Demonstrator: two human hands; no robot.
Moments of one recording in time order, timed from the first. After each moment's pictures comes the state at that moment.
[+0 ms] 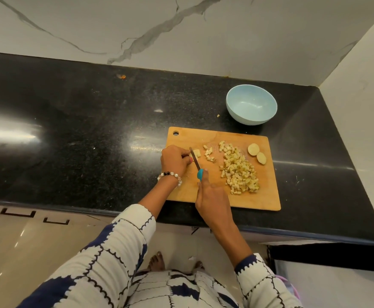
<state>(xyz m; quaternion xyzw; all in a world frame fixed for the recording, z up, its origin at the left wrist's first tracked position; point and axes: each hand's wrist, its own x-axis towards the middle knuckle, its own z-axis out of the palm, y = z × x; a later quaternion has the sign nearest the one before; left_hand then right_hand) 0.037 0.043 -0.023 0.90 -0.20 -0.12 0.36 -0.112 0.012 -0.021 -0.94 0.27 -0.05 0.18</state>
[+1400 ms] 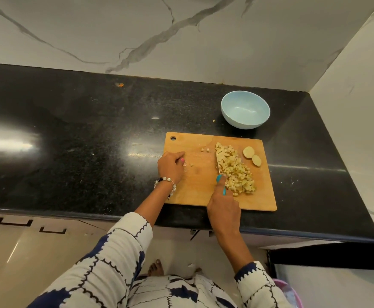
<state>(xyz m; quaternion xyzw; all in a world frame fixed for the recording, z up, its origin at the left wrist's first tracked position) 0.033 0.054 -0.028 0.90 -0.20 -0.12 0.37 -0.135 0.006 -0.023 -0.90 0.41 0.00 0.13</state>
